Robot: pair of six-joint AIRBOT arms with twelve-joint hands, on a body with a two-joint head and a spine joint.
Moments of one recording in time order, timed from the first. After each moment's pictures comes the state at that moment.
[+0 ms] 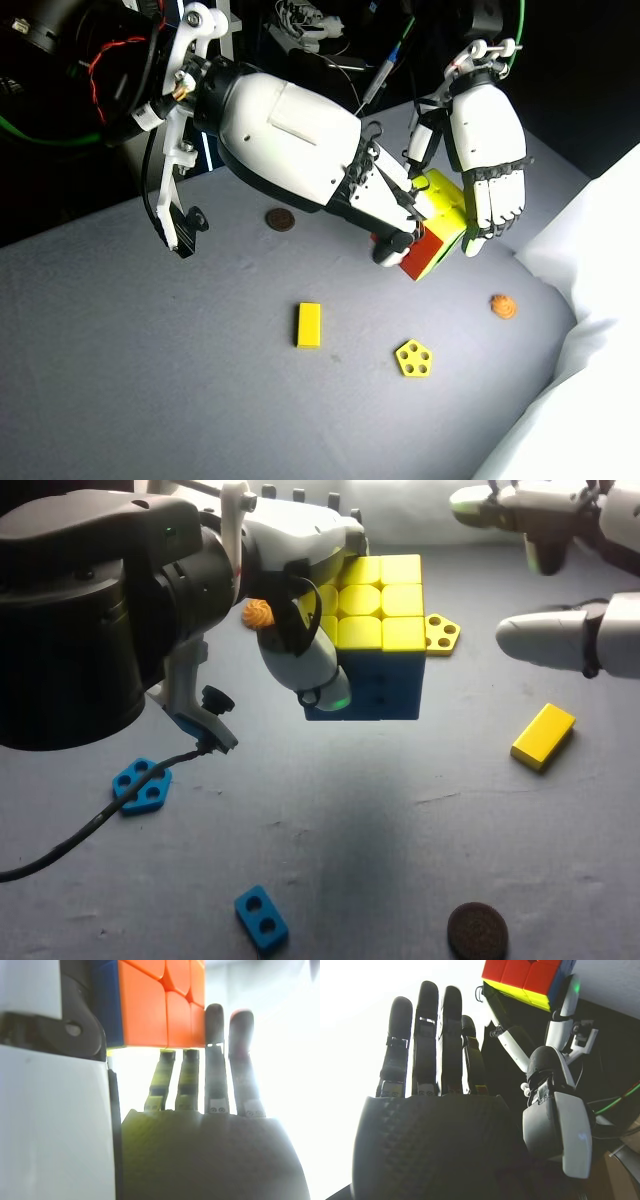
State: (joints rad) left arm 0.07 -1.13 0.87 -1.85 -0.63 2.69; right arm -0.24 -0.62 0.65 -2.87 -0.39 1.73
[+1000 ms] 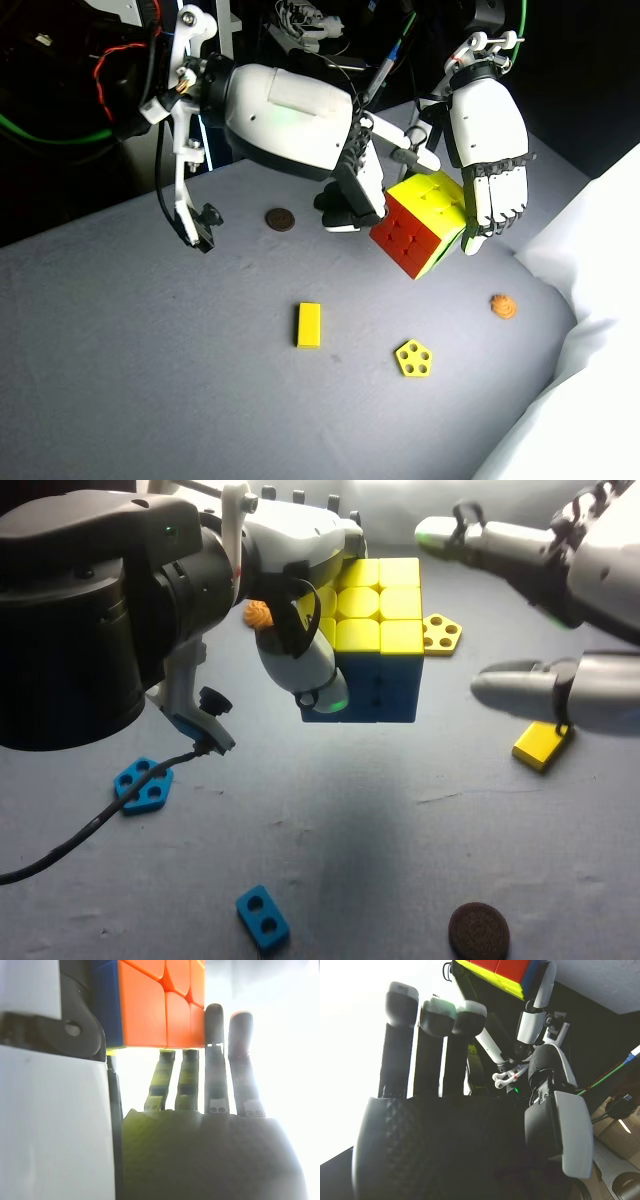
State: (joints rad) left arm 0.07 -1.13 0.87 -1.85 -0.63 2.70; right arm -0.42 -0.69 0.64 -2.98 -0.61 1.76
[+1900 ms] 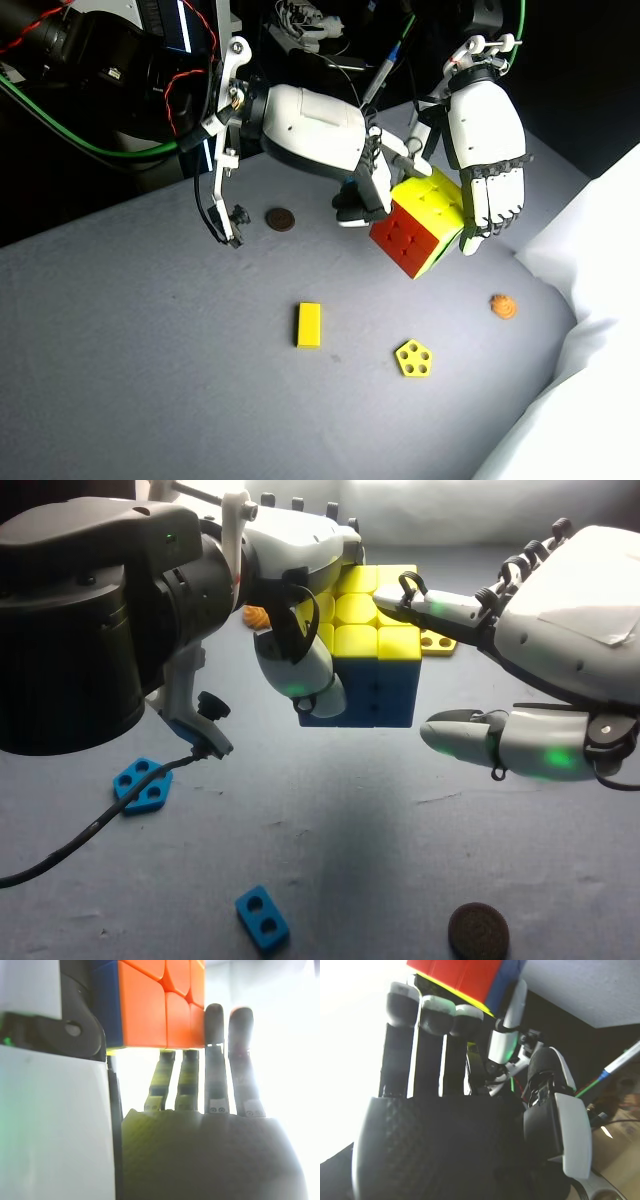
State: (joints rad) left arm 0.08 -1.13 0.87 -1.85 -0.63 2.70; right arm -0.46 -0.82 0.64 -2.75 -0.65 1.47
